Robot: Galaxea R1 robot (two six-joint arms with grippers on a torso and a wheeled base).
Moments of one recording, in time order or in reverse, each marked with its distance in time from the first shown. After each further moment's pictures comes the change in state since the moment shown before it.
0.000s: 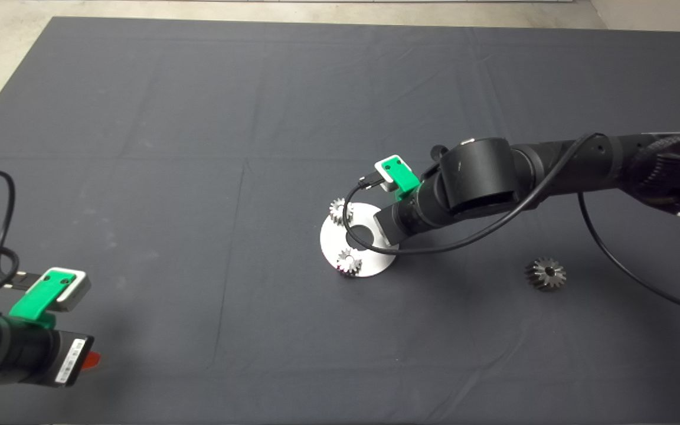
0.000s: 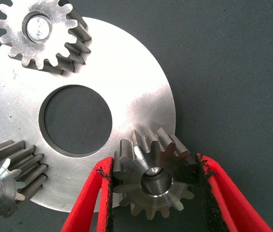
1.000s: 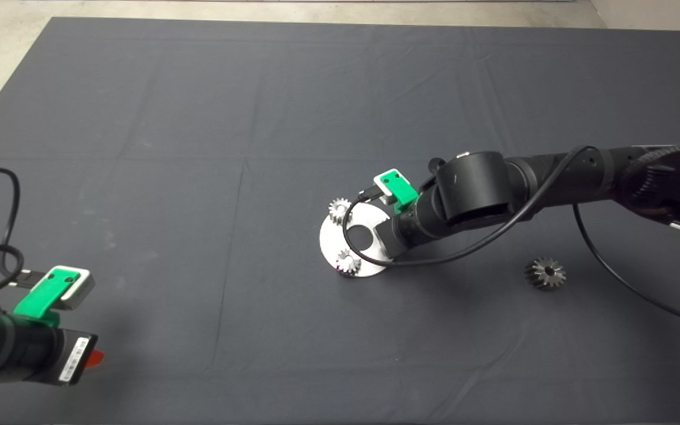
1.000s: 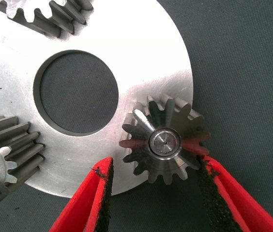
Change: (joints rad) left arm 0.000 0.003 0.000 0.003 -0.001 0.000; right arm -0.035 0.000 0.002 0.000 -0.010 -0.007
